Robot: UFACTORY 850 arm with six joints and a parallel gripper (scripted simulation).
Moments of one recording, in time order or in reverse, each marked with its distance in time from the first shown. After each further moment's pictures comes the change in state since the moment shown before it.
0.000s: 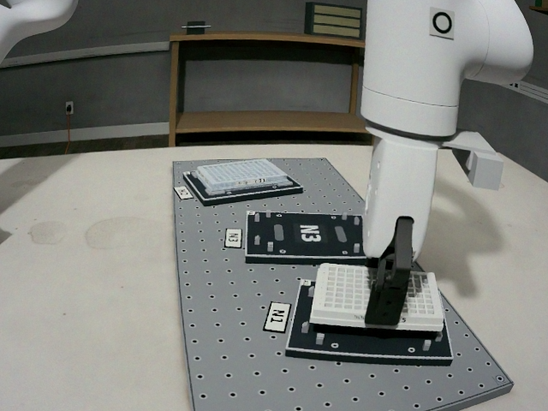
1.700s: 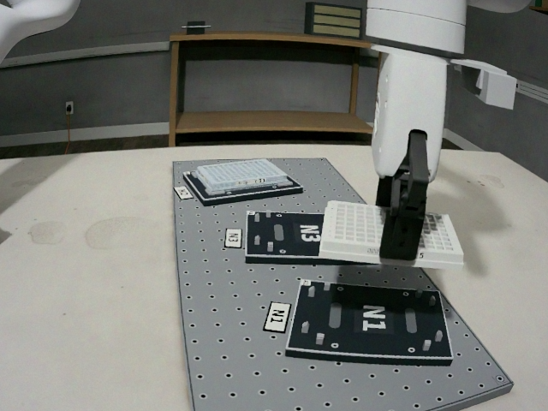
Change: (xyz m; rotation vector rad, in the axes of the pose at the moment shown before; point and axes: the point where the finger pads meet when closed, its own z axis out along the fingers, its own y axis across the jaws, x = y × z) arm 0.000 0.000 -0.069 0.000 0.000 0.000
